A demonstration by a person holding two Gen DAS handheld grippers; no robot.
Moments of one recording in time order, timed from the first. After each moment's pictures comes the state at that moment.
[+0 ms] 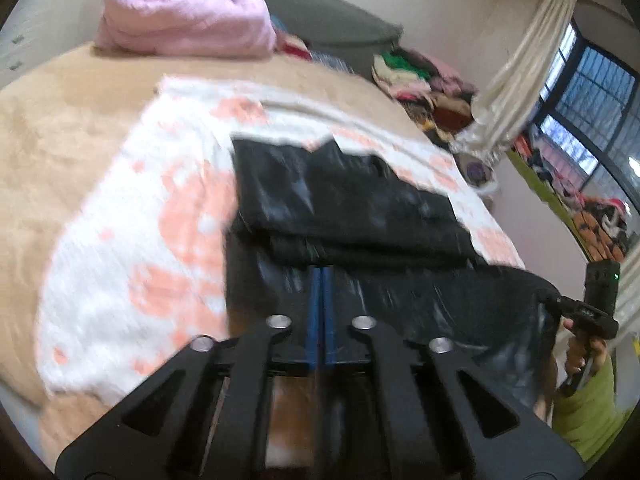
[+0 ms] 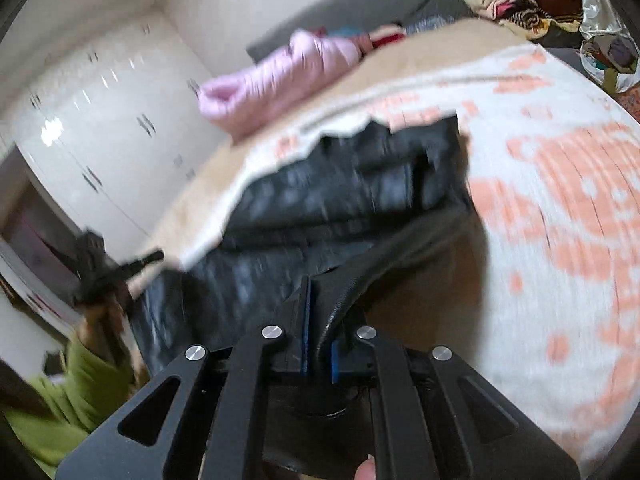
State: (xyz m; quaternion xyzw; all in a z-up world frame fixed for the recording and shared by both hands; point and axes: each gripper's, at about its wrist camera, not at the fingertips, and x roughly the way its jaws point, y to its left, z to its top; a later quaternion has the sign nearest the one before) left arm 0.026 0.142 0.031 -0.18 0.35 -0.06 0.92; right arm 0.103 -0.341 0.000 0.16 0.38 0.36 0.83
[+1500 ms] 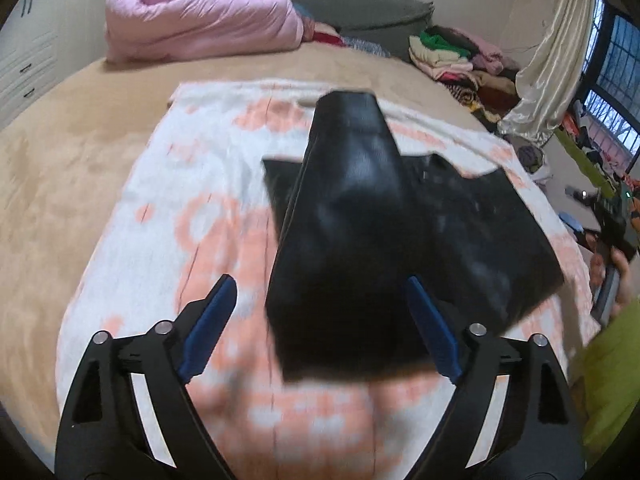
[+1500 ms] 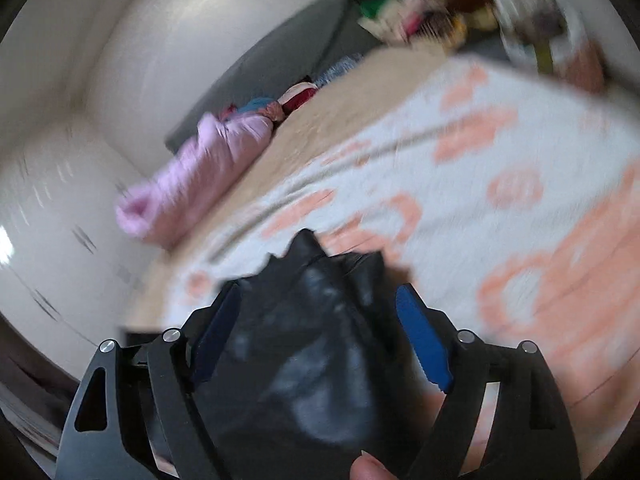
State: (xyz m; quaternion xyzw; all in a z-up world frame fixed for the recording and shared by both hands) left arm 0.134 0.153 0.005 -0.11 0.39 0.00 0.91; right arm 0.309 -0.342 -0.004 0.22 0.34 0.20 0.89
